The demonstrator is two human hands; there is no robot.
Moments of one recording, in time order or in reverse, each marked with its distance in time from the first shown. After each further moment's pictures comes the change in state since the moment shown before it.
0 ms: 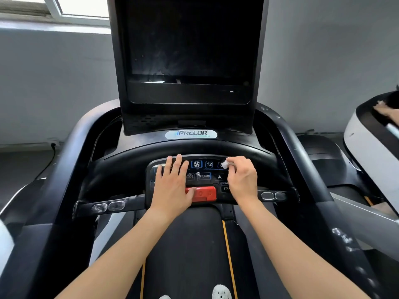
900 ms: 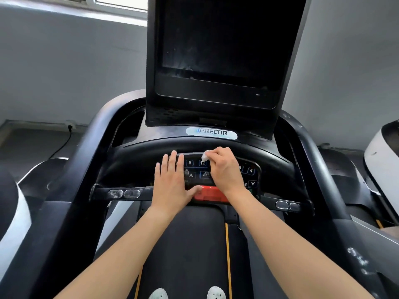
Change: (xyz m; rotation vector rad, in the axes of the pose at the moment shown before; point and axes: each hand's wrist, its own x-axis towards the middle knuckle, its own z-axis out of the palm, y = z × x) left_hand -0.019 -0.035 0.002 -0.080 0.072 -0.218; right_hand 0.014 -0.072 0.051 -0.023 -0.201 -0.351
